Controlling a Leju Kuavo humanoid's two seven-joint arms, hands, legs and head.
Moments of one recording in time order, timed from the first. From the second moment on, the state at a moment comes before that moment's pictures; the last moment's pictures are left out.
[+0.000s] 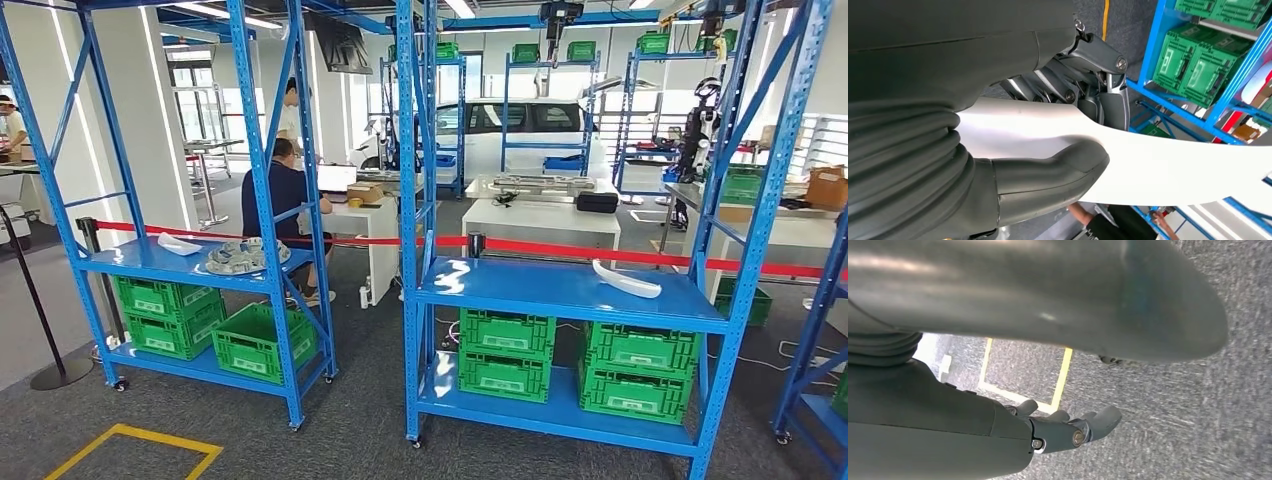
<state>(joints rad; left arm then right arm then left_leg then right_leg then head) 0.15 0.13 -0.27 -1.44 0.69 -0.42 -0.40 -0.04 0.06 -0.46 -0.17 0.46 0.05 0.13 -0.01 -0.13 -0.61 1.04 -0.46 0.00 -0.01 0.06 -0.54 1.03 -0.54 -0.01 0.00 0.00</state>
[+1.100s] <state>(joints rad) 0.11 0.05 -0.26 -1.54 0.59 -0.32 -0.25 -0.06 0.03 -0.46 -0.17 0.44 0.05 0.05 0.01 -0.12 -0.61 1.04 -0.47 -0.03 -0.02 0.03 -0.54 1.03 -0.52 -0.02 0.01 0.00</state>
